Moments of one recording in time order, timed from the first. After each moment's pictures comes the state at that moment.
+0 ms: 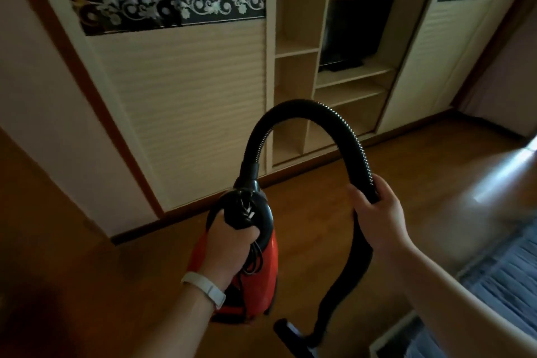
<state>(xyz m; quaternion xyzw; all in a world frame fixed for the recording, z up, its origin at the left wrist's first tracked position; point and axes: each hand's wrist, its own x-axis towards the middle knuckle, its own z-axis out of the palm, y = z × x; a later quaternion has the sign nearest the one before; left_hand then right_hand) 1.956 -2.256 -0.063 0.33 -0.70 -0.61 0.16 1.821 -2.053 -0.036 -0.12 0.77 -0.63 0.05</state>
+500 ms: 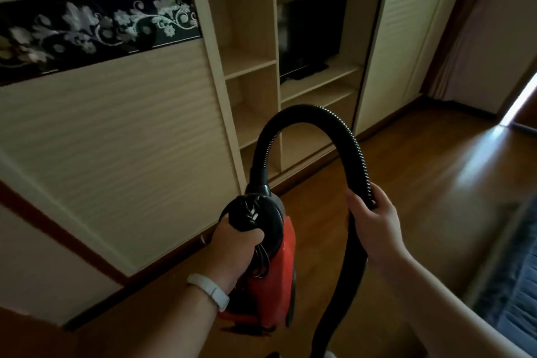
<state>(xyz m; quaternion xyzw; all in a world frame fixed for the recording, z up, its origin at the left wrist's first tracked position) 1.687 -2.302 -0.074 0.30 -0.72 -0.62 0.09 1.597 -2.086 -0.067 -0.02 0.71 -0.70 0.02</state>
